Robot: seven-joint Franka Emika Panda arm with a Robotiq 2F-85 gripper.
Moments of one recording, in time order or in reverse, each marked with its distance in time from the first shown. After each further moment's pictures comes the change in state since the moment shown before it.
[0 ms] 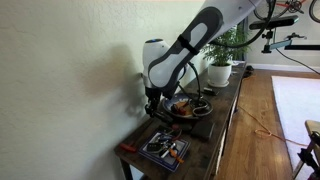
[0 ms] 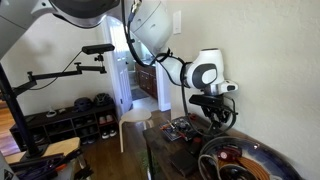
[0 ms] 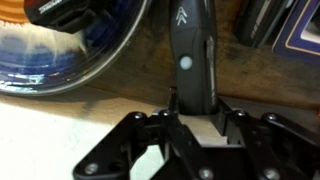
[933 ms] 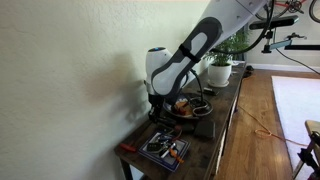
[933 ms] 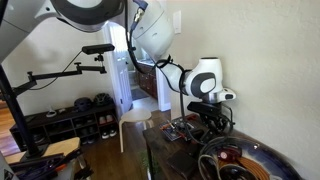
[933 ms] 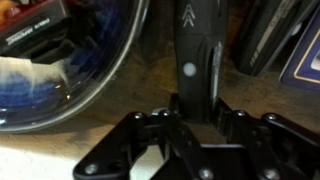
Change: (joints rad) arm -0.017 0.039 0.016 -0.019 0.005 0.025 -0.009
